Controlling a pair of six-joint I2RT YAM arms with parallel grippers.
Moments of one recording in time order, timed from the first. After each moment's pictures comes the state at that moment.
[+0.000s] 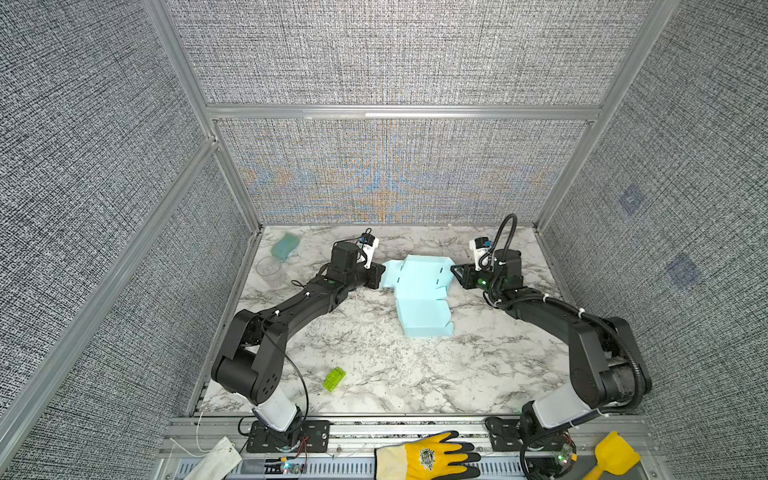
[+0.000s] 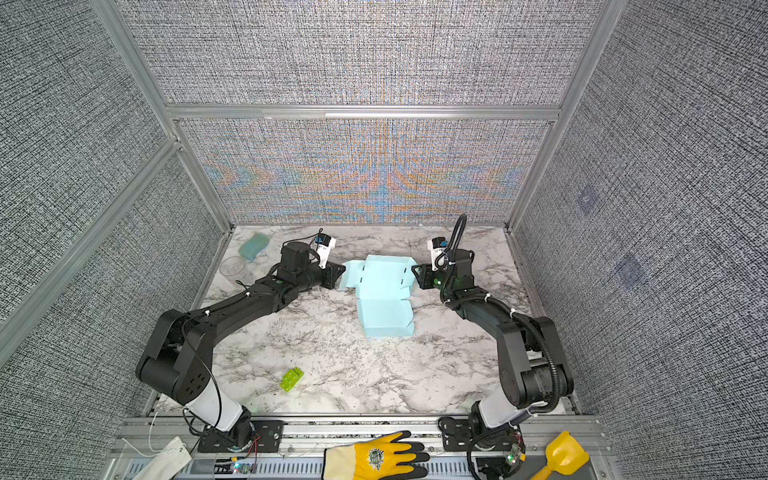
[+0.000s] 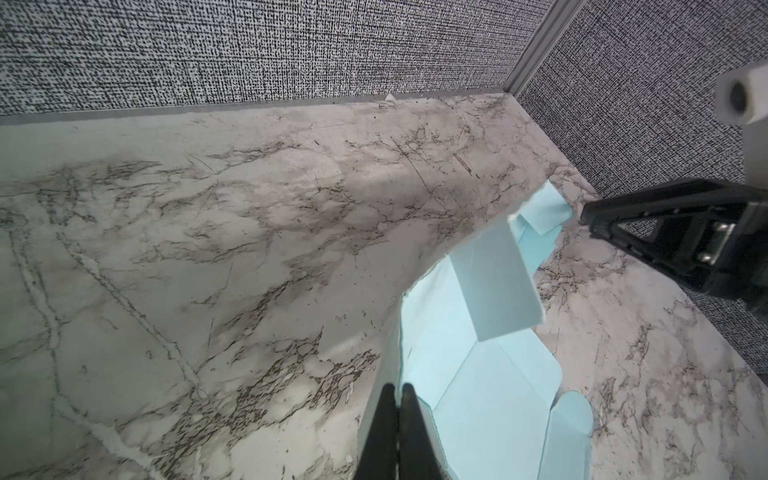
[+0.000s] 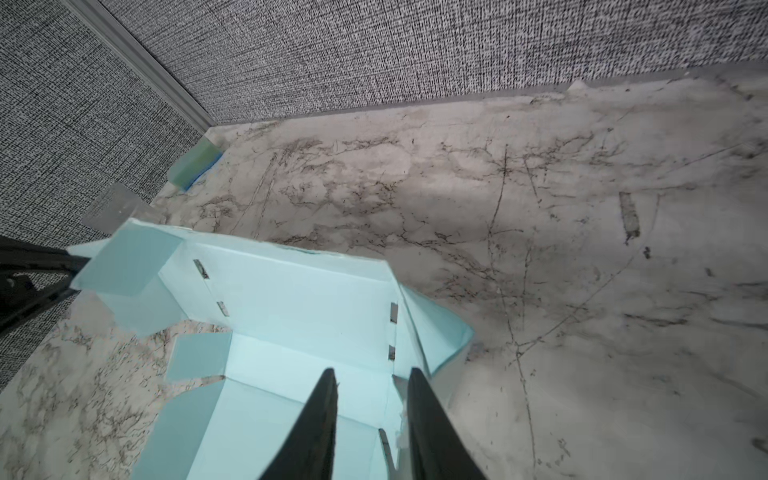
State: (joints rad) left arm -0.46 1.64 1.04 0.06 0.34 -0.20; right arm 0.18 1.56 0.85 0.24 -0.40 0.24
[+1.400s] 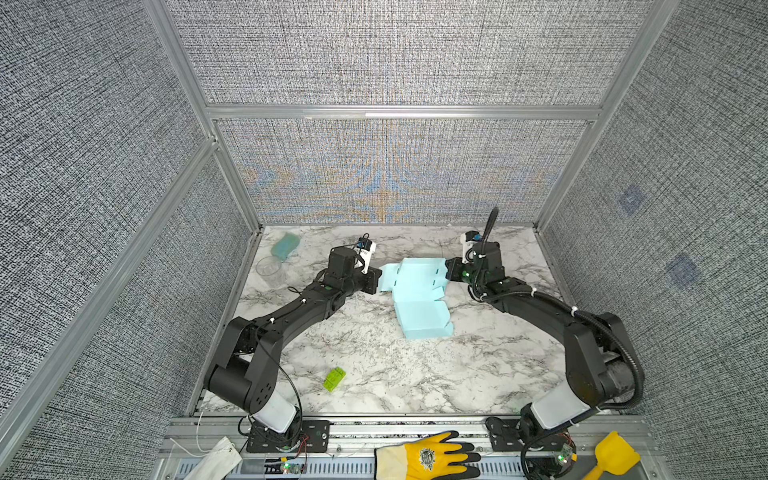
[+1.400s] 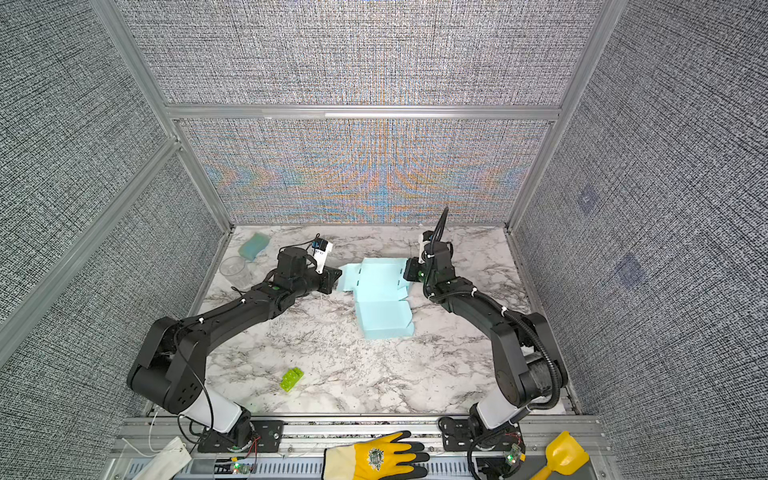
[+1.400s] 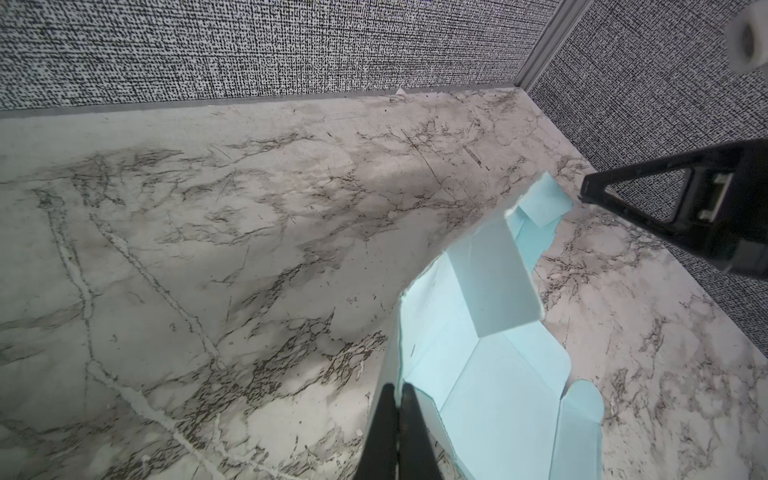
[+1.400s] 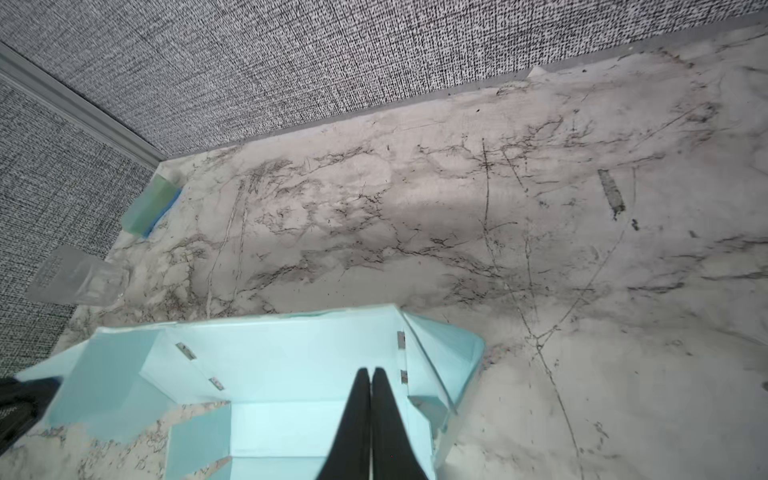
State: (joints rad) left arm -0.47 1.58 0.97 0.07 0.30 -0.20; right arm 0.33 1.57 0.99 0.08 -0.10 0.42
